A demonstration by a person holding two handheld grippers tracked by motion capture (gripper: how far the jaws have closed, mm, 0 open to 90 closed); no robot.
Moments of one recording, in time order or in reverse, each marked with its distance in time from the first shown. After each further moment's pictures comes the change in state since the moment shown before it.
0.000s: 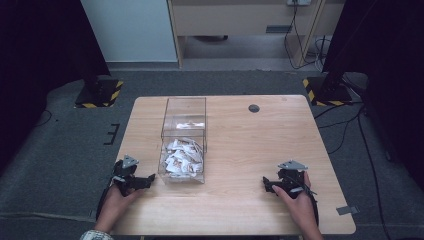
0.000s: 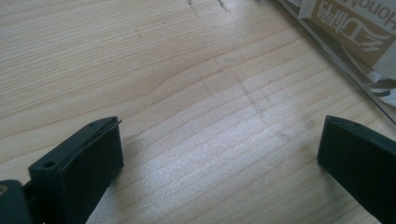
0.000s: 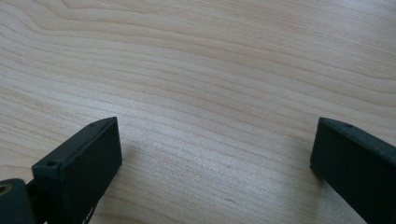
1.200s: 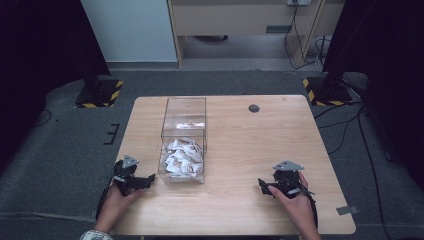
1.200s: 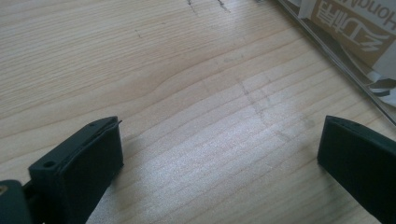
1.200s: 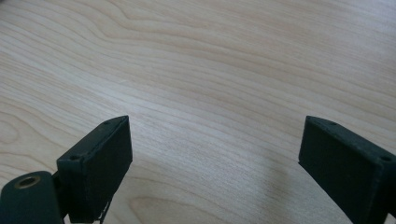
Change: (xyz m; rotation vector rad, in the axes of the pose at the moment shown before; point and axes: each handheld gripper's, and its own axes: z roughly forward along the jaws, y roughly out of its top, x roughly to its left) left arm 0.000 0.000 0.000 0.000 -0.001 0.000; right arm 0.020 0.011 -0.017 0.000 0.067 -0.054
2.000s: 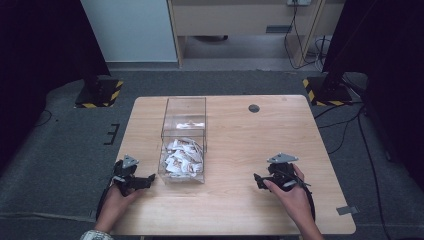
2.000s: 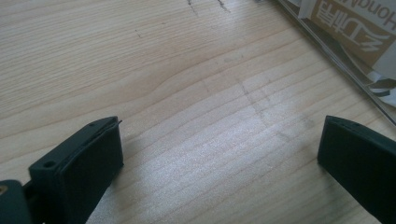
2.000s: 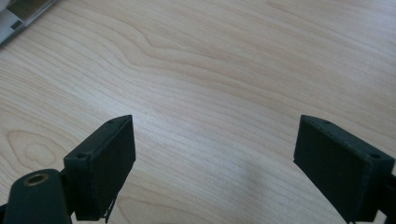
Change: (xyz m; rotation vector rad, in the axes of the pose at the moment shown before) left arm 0.000 0.000 0.000 0.000 0.000 0.000; right arm 0.010 0.030 -0.004 0.025 0.026 -0.051
